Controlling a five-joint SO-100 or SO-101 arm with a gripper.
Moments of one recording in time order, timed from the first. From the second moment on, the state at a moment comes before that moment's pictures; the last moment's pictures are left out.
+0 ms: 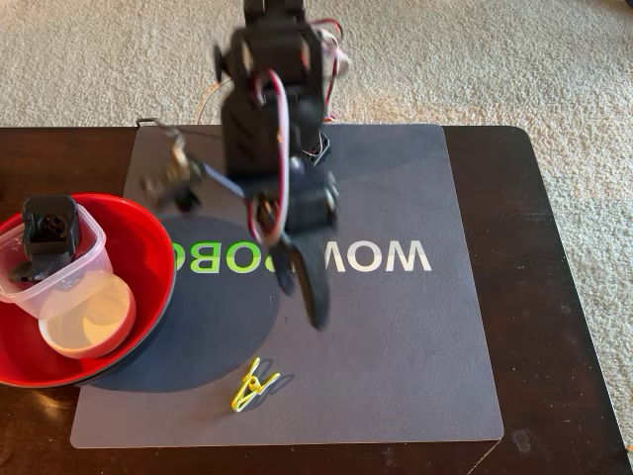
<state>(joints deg) -4.8 79.3 49.0 88.2 17.5</state>
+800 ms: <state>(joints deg) 9.5 42.7 29.8 97.2 53.0</state>
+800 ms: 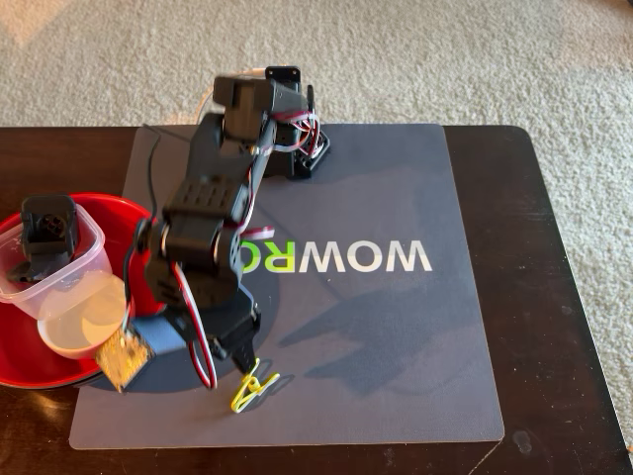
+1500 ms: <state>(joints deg) 9.5 21.7 6.5 97.2 60.1</state>
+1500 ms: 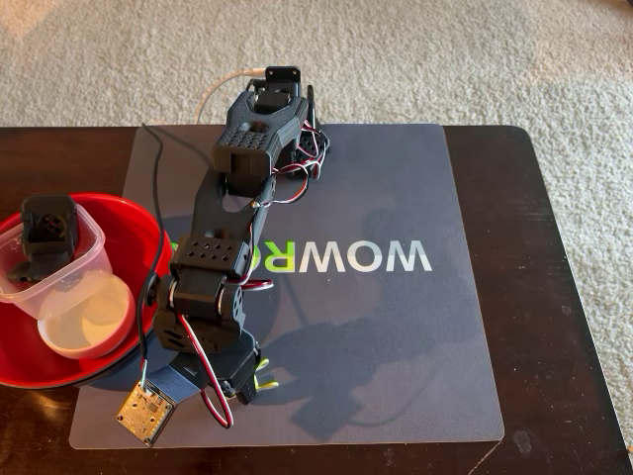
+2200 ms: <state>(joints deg) 11.9 17.3 0.4 97.5 53.1</state>
